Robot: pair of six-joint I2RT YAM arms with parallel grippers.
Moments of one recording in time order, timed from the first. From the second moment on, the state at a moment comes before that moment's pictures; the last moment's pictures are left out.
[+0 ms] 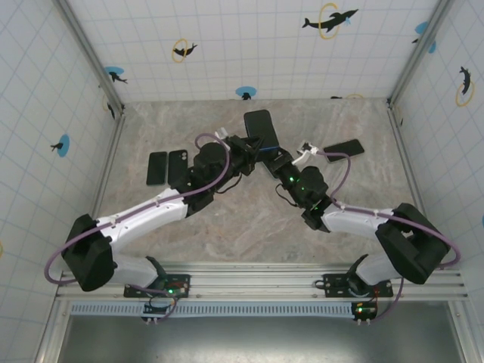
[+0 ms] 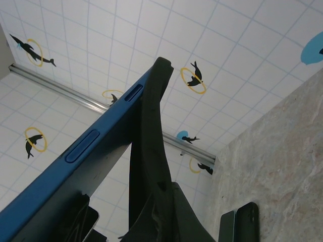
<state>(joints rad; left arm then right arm) -0.84 1.35 0.96 0.31 -0.05 -1.64 0.78 1.43 0.58 1.01 0.24 1.11</state>
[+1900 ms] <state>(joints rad) -0.12 1.52 0.68 0.17 0.73 -0.86 0.76 1.62 0.59 0.95 0.15 1.11</state>
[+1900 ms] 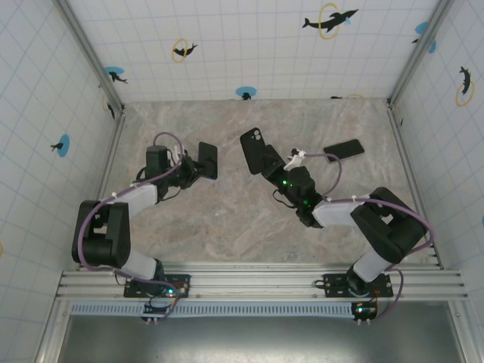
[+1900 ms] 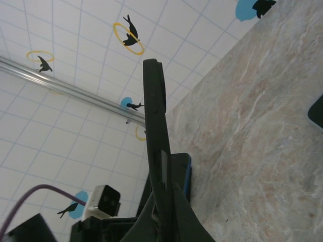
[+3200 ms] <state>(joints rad) -0.07 1.91 0.80 0.36 0.77 -0.89 0.79 1.71 0.63 0.98 0.12 1.16</state>
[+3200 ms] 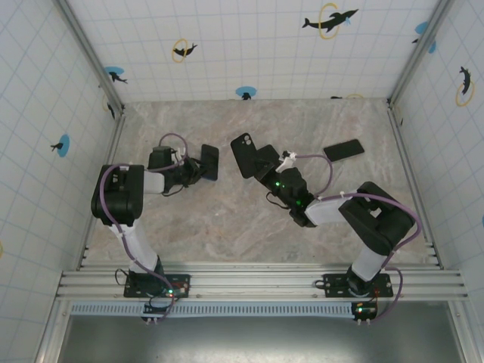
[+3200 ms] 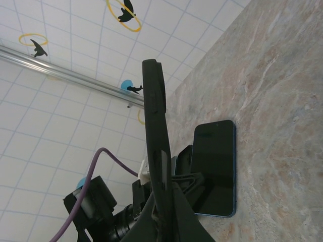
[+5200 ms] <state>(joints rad) -0.11 1.38 0.88 -0.32 0.51 -0.72 0.88 2.25 1.09 0.80 0.40 1.03</state>
